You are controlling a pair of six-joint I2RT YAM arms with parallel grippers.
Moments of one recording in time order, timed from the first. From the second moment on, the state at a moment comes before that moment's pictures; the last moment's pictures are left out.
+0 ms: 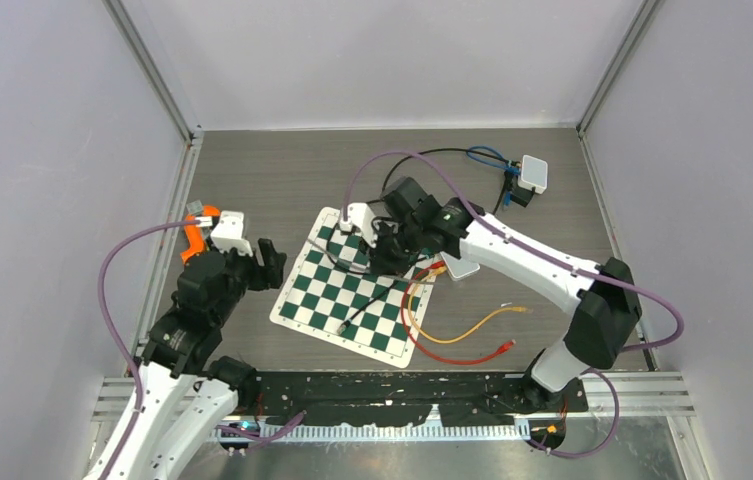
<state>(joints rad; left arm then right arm) -0.38 0.52 0.71 -0.54 -0.11 -0.19 0.84 1.57 1.41 -0.71 -0.40 -0.37</state>
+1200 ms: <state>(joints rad) -0.87 0.99 0.81 -0.27 -0.04 -0.01 0.65 0.85 0.82 -0.35 0.25 0.50</state>
